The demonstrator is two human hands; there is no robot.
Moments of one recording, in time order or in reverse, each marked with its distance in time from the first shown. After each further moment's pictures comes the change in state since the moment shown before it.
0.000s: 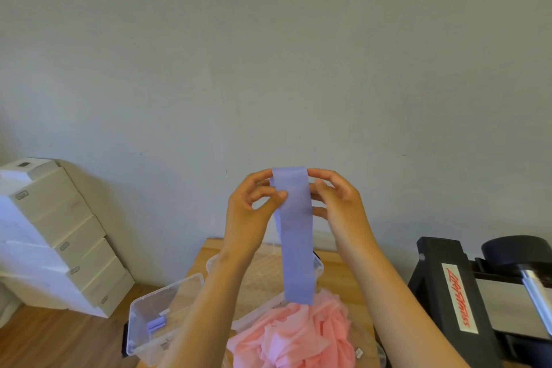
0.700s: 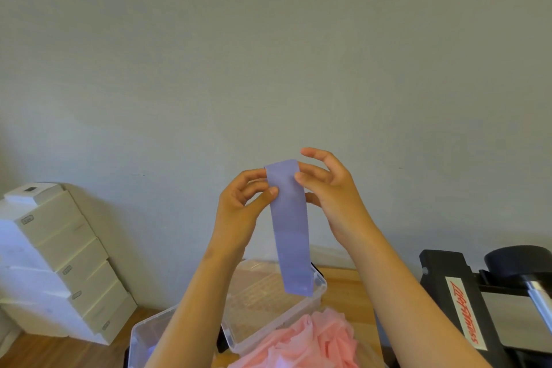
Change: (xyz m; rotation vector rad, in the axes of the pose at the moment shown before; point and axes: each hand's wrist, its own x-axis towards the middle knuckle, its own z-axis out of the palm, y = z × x) left_hand 0.017 0.029 -0.004 -0.061 -0.064 0.021; right_hand 0.017 -0.046 0.003 0.090 -0.106 -0.066
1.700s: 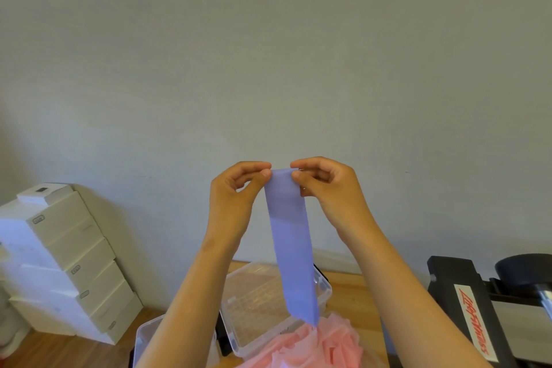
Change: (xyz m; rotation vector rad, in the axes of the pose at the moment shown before) left_hand 0.010 0.023 -0.002 0.099 0.137 0.133; right_hand 0.005 -0.007 0.004 -0.152 -0.014 -0.131
